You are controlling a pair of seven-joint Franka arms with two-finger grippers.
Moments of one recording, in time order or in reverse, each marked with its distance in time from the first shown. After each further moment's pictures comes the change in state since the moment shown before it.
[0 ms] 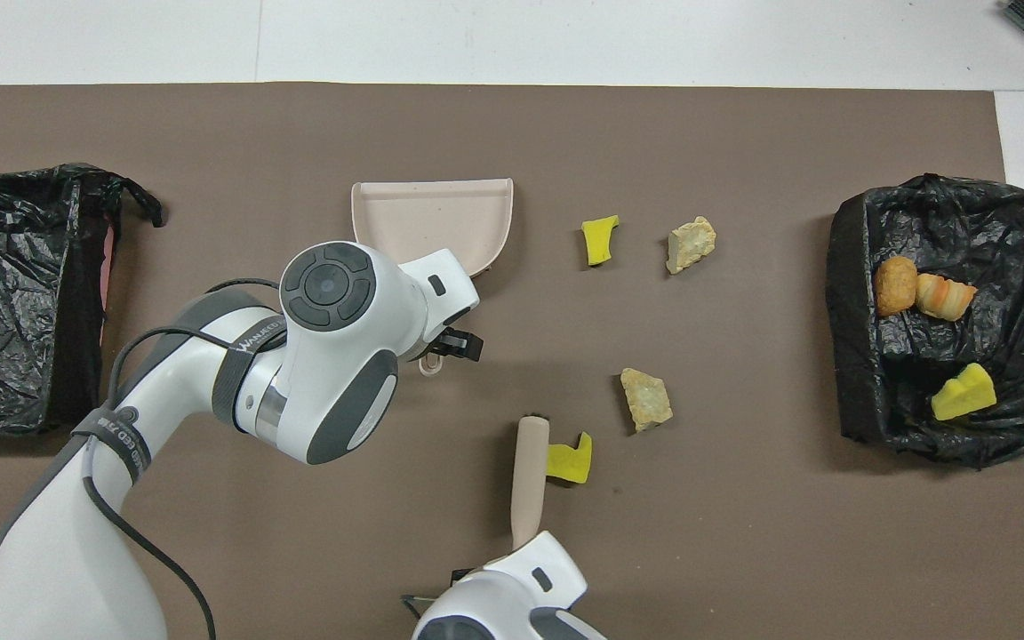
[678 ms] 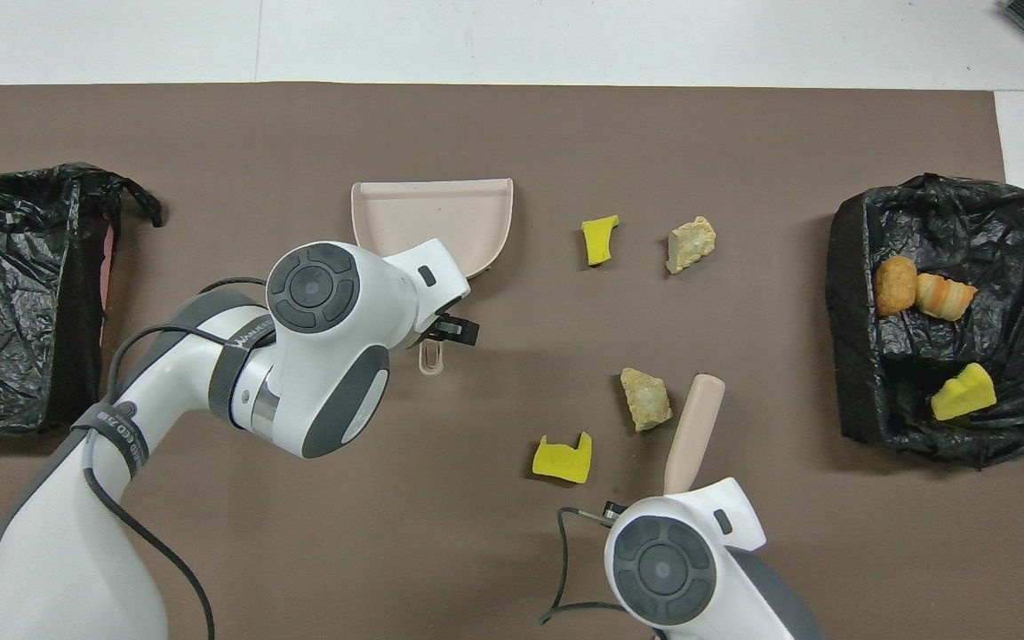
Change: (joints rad) left arm 0.000 0.025 0.002 -0.003 0.032 0.036 -0.005; right arm -0.282 0.033 -0.002 -0.029 -0.065 -0.001 -0.239
